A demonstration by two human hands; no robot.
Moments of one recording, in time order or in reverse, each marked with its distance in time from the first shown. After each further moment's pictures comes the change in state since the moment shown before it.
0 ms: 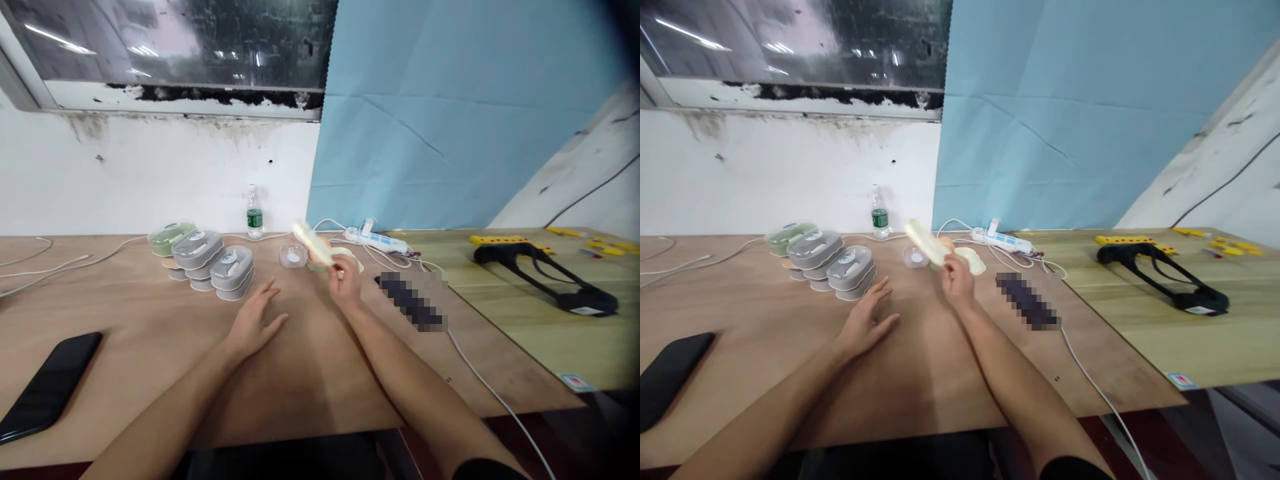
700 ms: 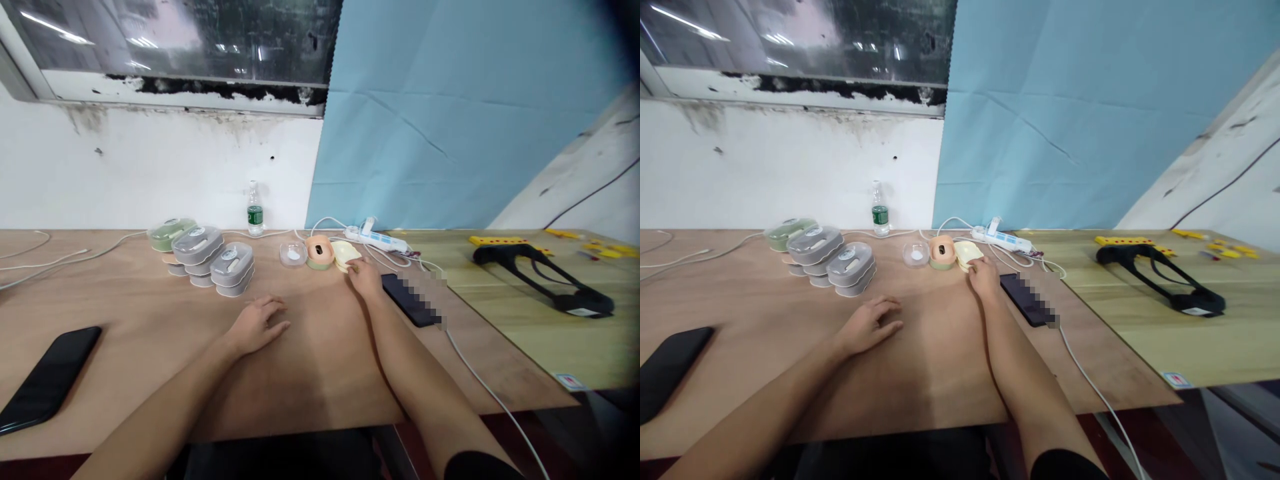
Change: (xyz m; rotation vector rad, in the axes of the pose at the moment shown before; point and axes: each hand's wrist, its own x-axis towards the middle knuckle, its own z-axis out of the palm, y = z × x) left_hand 0.002 -0.002 0.000 -0.024 -0.279 0.031; right_hand -0.011 0.094 -0.030 -0.491 -0.490 0.422
